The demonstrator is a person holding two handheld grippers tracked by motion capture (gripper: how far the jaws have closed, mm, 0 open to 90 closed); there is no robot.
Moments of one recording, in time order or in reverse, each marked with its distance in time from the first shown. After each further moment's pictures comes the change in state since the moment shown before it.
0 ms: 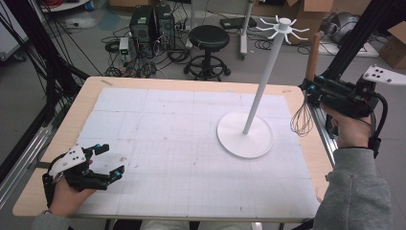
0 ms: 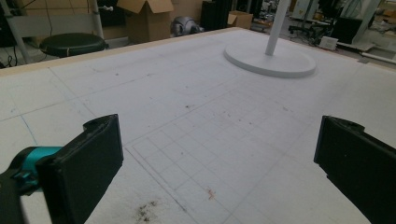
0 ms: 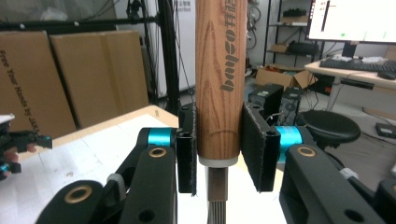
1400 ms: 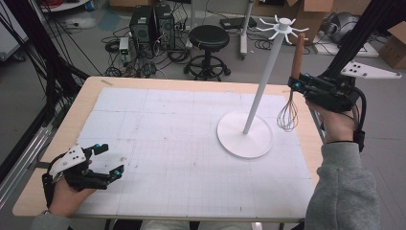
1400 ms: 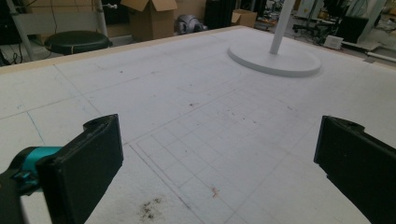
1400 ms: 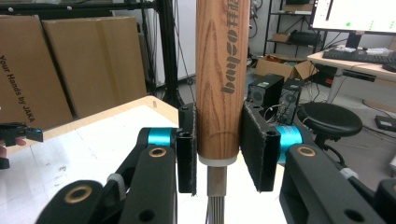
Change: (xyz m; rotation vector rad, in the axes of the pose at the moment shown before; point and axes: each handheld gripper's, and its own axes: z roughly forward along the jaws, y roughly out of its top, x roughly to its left) left arm 0.001 0.000 0.000 0.008 0.016 -0.002; right arm 0.005 0.000 0.031 0.060 -0.006 -0.016
